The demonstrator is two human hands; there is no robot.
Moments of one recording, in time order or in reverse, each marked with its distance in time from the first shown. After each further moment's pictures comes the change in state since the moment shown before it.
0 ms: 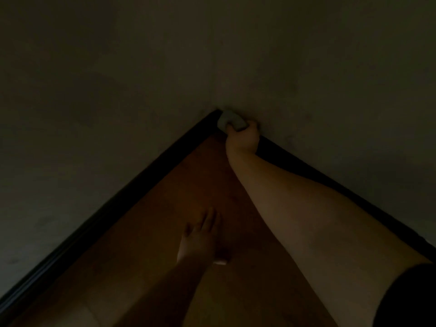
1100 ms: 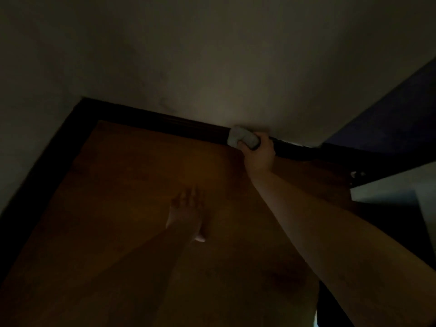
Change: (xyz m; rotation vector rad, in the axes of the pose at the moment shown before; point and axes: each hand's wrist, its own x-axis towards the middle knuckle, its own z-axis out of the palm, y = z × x) left_hand -0.014 0.132 -0.008 0.499 -0.071 0.461; right_hand -0.068 0.122 -0.311 -0.161 0.398 0.007
